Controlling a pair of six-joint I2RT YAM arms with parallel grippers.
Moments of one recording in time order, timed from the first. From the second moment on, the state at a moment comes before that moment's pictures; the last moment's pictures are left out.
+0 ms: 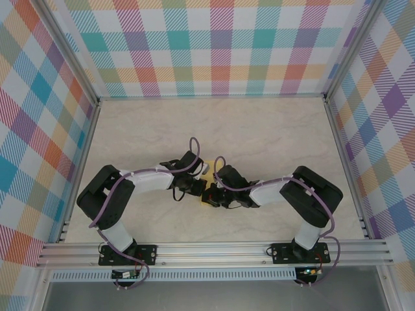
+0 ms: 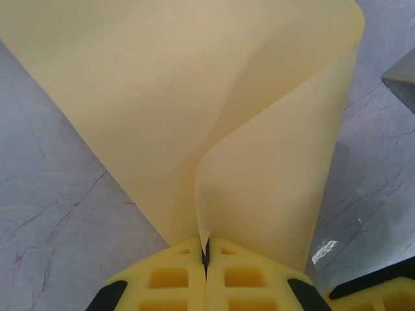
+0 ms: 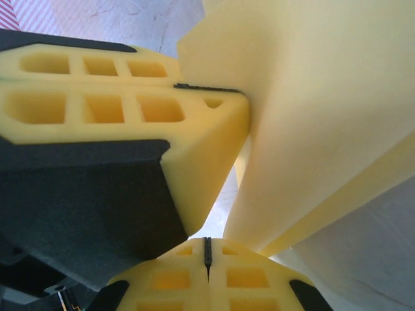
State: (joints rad) left arm -0.70 1.69 0.87 -0.34 0.22 -0.31; right arm 0.89 1.73 0.65 0.32 -0.46 1.19
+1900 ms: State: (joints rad) left arm -0.69 1.71 0.88 -0.32 0.26 -0.30; right arm 0.74 1.75 0.63 0.34 -0.49 1.12
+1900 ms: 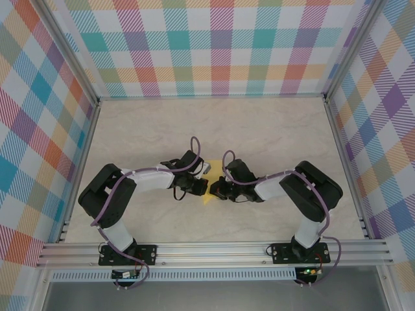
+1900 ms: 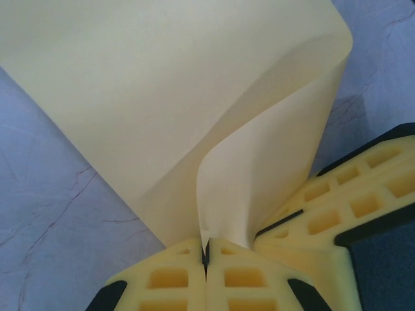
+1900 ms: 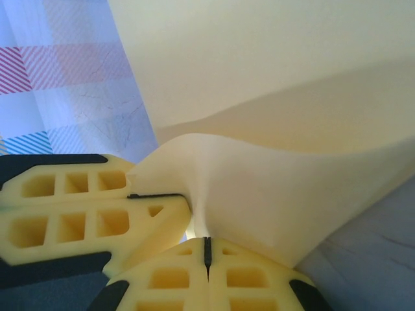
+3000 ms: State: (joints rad) left arm -0.69 1.70 0.88 -0.32 0.25 -0.31; right arm 0.58 1.78 0.72 0.17 -0.61 0.97
